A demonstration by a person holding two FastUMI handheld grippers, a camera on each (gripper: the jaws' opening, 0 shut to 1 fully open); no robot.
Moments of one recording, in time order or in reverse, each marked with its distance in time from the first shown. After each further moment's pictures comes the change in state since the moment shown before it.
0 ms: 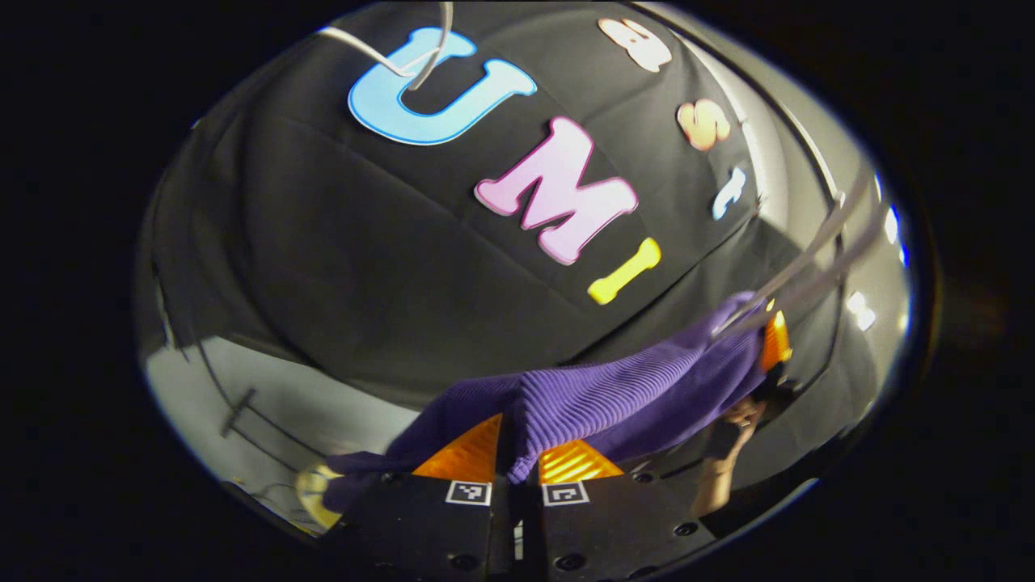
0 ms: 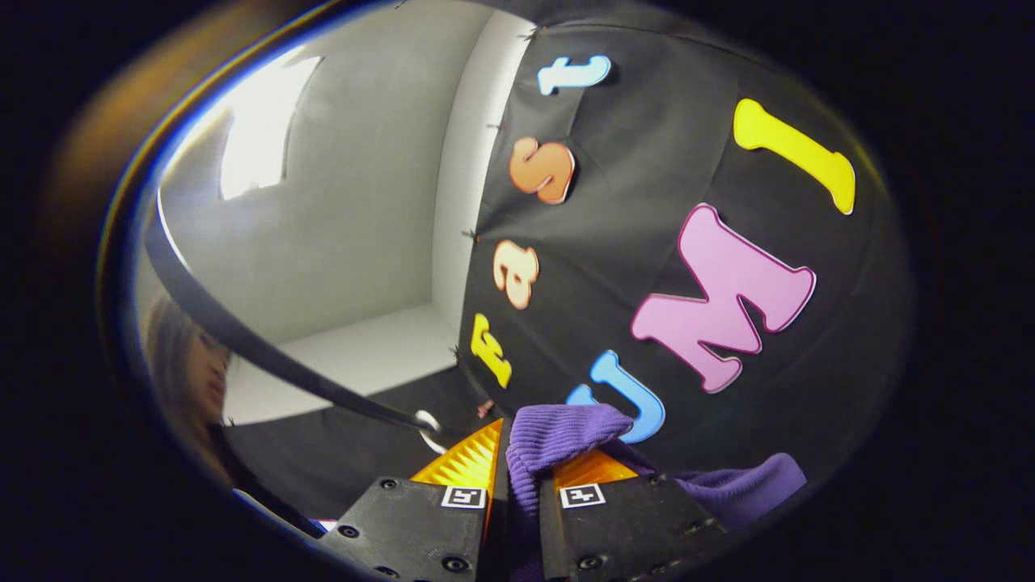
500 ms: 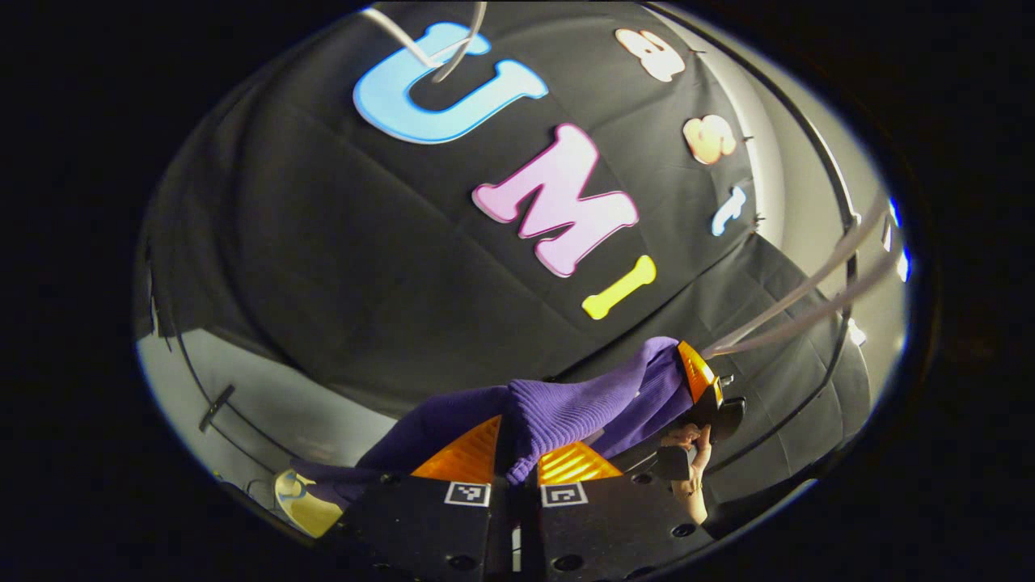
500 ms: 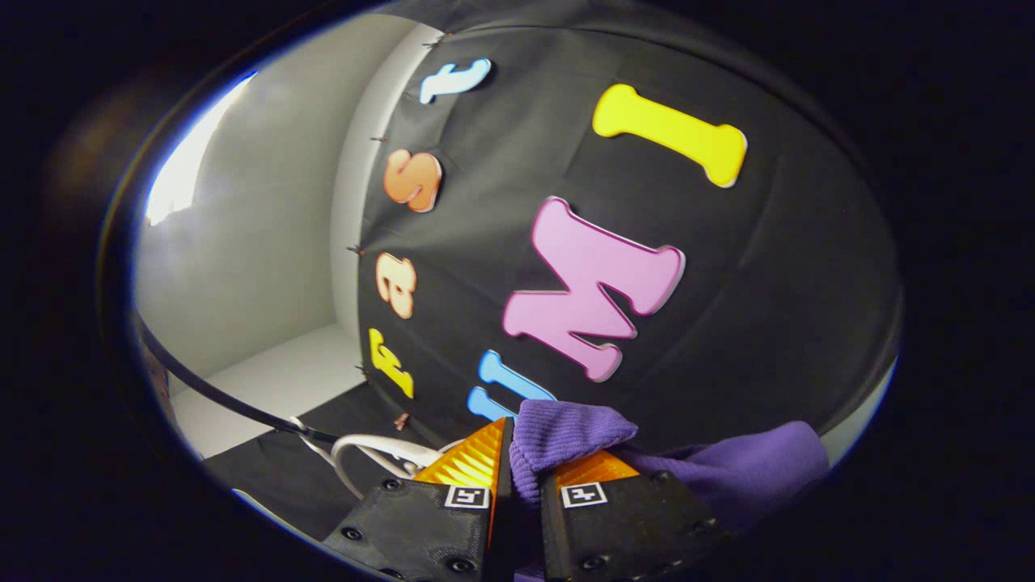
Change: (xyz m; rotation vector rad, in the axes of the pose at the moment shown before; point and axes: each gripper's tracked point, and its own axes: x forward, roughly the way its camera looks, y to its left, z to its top) left arm 0.034 0.067 -0.031 -0.020 0.047 0.131; right arm -0.047 -0.158 -0.067 0.053 0.123 -0.424
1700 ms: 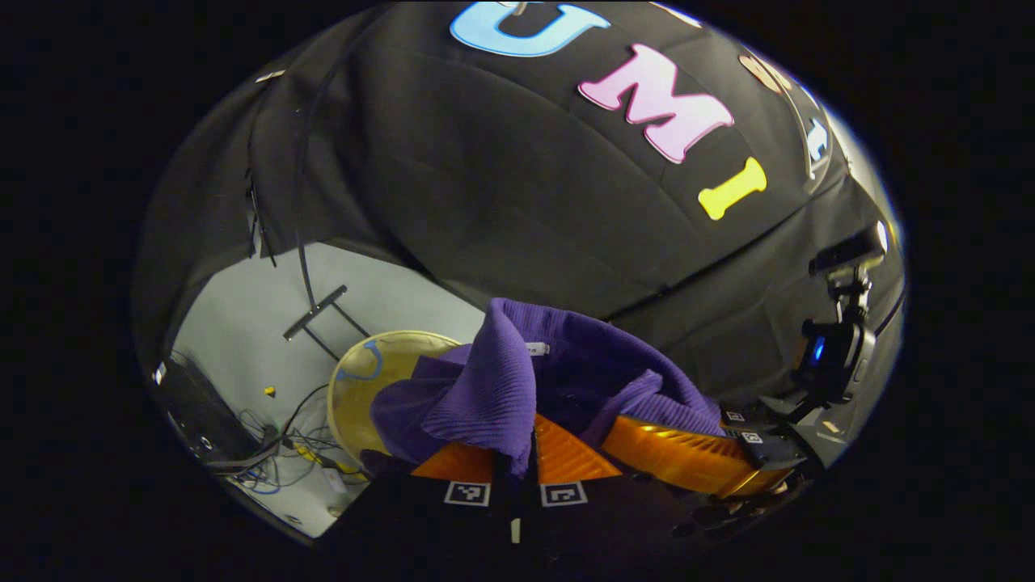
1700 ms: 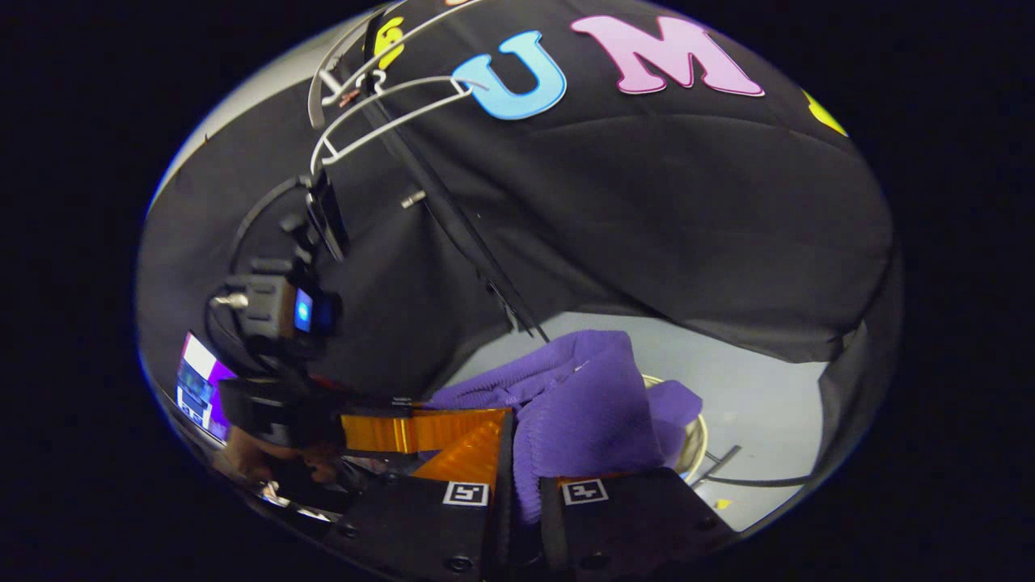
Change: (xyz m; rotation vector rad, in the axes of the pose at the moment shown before) left arm -0.049 0.035 -0.206 0.040 0.263 0.472; right arm -0.179 -0.027 -0.346 -0.654 0.969 -0.316
